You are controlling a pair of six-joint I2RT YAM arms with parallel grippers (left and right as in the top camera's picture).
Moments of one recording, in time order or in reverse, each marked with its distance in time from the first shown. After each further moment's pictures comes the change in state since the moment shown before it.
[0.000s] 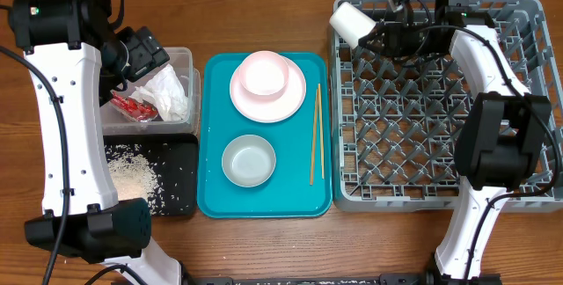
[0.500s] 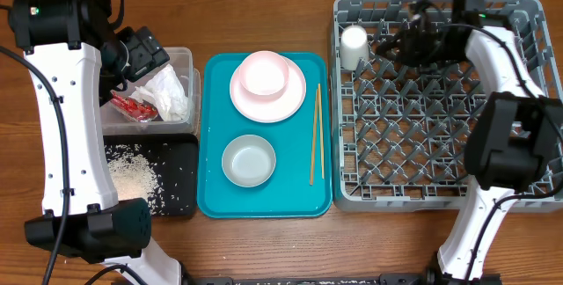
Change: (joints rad) left arm 0.000 0.000 0.000 0.001 0.000 0.000; right arm -0.082 0.000 -0.002 -0.132 0.080 0.087
